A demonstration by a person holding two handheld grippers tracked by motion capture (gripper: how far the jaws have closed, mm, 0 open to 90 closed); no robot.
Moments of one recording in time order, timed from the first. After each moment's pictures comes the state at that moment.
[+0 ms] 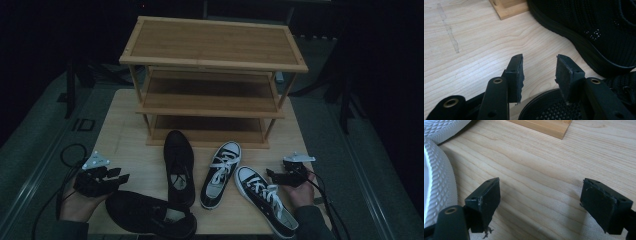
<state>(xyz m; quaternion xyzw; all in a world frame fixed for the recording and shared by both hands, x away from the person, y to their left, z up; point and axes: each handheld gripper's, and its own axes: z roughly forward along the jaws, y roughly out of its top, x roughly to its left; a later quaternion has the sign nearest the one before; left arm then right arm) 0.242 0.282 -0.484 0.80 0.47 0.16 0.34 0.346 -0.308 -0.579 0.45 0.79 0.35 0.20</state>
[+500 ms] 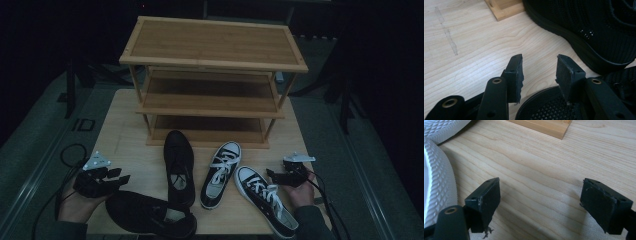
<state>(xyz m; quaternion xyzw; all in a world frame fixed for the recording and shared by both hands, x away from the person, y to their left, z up) 0.238 0.278 -0.476 0.81 0.46 0.16 0.34 0.346 -0.308 -0.579 0.45 0.79 0.35 0.20</state>
